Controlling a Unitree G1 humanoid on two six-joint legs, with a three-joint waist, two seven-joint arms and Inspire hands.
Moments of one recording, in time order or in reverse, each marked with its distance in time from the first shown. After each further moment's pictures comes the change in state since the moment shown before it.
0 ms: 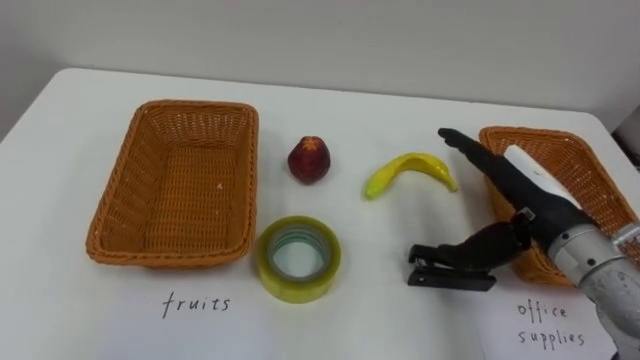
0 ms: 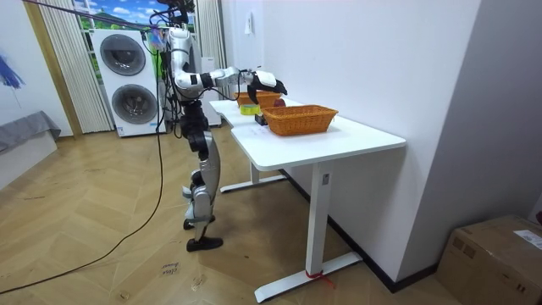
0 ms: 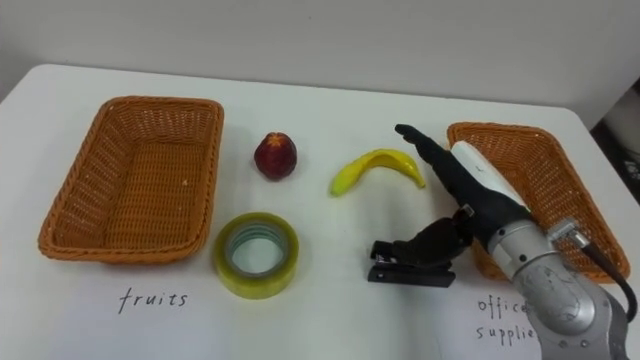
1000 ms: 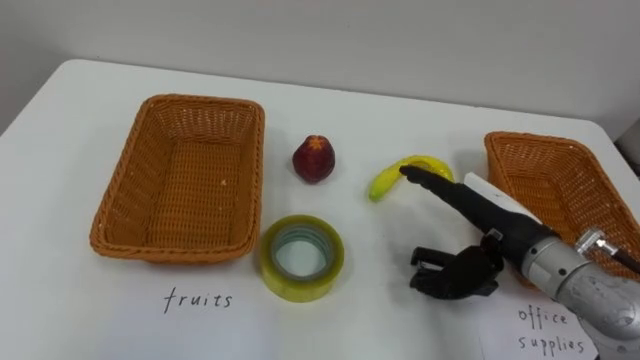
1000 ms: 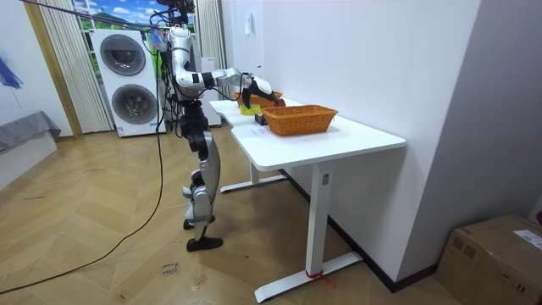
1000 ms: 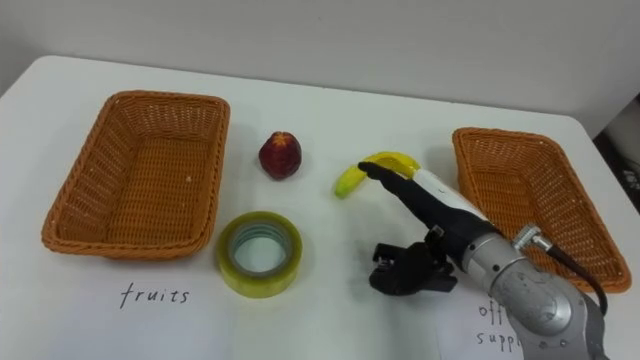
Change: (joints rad) left arm -0.039 0.016 -0.017 -0.002 -0.002 -0.001 -0.043; right arm 0.000 0.000 0.072 0.001 -0.014 0.044 0.149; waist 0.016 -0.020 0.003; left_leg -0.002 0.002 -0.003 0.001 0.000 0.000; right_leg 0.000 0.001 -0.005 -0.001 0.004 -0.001
